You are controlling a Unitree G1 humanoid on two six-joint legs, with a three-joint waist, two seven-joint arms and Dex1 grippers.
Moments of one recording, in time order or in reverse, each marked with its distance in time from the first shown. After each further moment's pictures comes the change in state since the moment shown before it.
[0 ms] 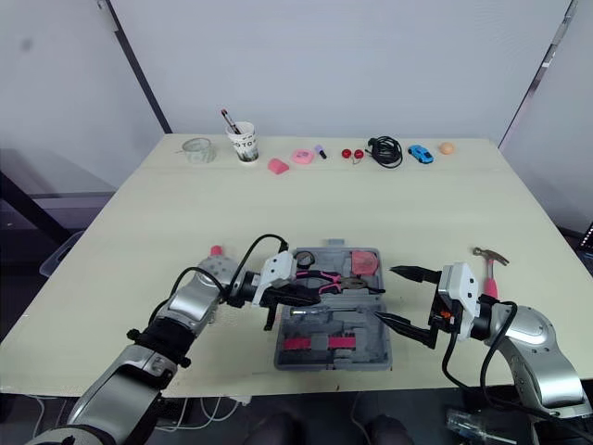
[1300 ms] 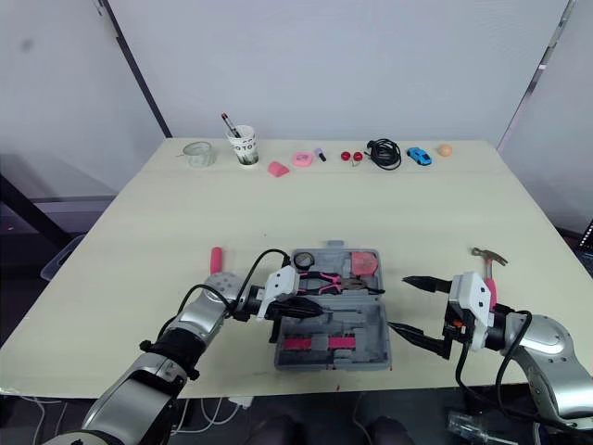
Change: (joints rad) left arm 0.055 -0.054 0.062 0.115 0.016 -0.120 0.033; right arm 0.070 -0.056 -0.046 0.013 -0.004 -0.016 0.016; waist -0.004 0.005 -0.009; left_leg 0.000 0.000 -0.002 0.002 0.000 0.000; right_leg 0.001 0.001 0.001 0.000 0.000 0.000
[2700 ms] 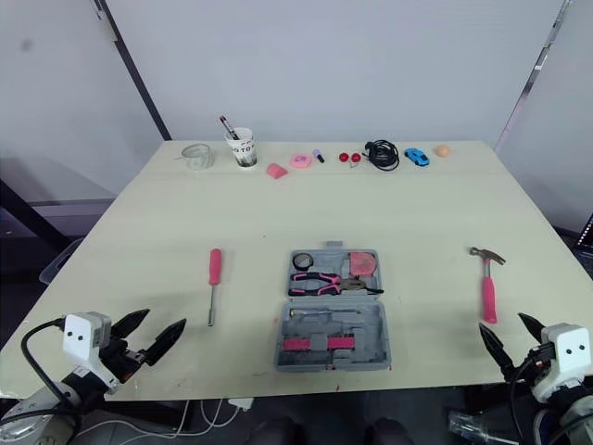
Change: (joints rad) left arm 0.874 0.054 0.763 -0.735 -0.395 0.312 0.579; right arm 0.335 0.222 -0.359 0.143 -0.027 -0.069 -0.461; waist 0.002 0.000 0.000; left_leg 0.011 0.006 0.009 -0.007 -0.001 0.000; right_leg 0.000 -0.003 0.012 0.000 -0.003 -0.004
